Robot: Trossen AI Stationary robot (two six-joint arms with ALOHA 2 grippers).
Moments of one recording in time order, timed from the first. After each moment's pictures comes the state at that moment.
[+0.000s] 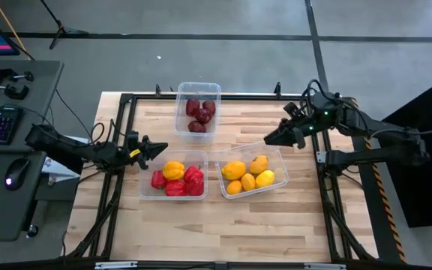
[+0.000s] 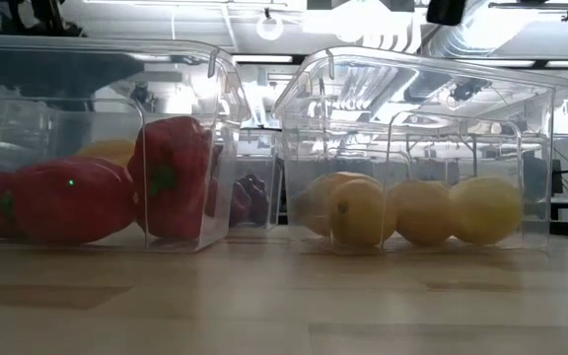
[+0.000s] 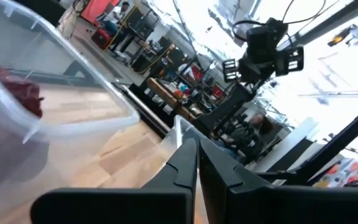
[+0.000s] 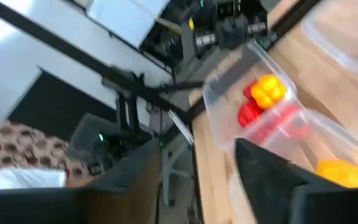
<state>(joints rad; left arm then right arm) -0.25 0.38 0.02 0.50 -0.56 -0.65 -0.23 0.91 1.02 -0.35 -0.49 0.80</state>
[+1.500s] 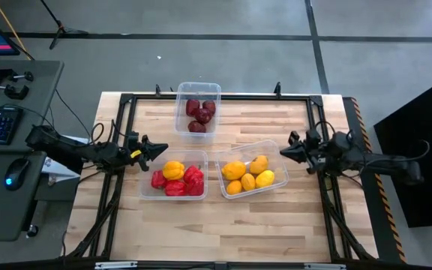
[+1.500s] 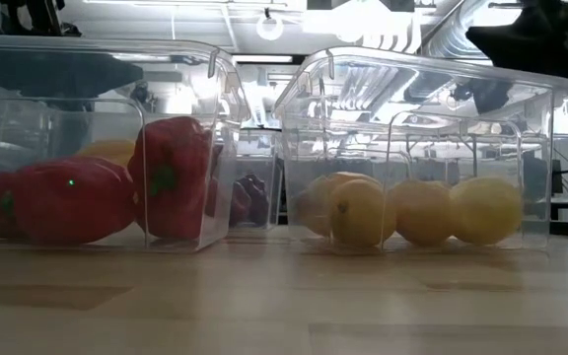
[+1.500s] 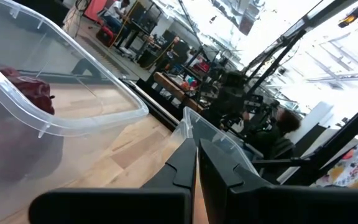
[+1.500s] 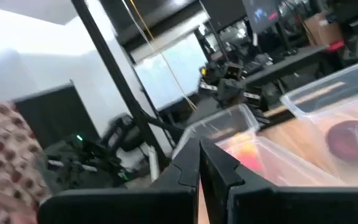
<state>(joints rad) -0.25 0.35 0.01 0.42 -0.56 -0.61 -0.23 0.21 0.05 0.37 -0.37 0.53</state>
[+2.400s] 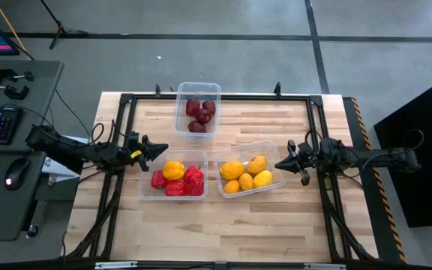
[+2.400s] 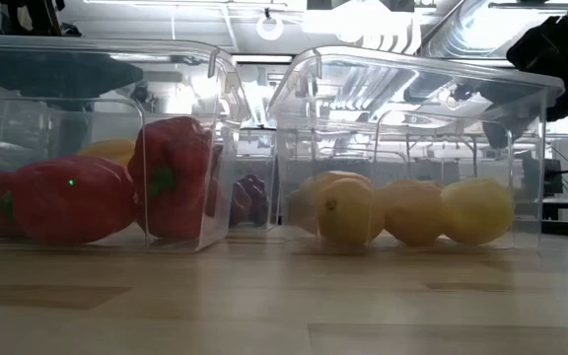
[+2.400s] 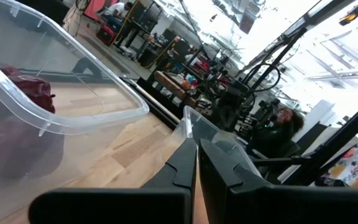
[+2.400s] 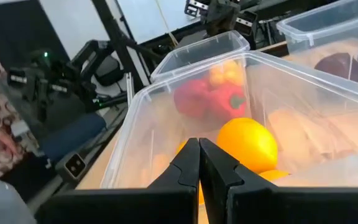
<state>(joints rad) -0.25 0.35 0.01 0.42 -0.56 -0.61 -0.03 0.20 0.02 0.06 -0.24 0.30</state>
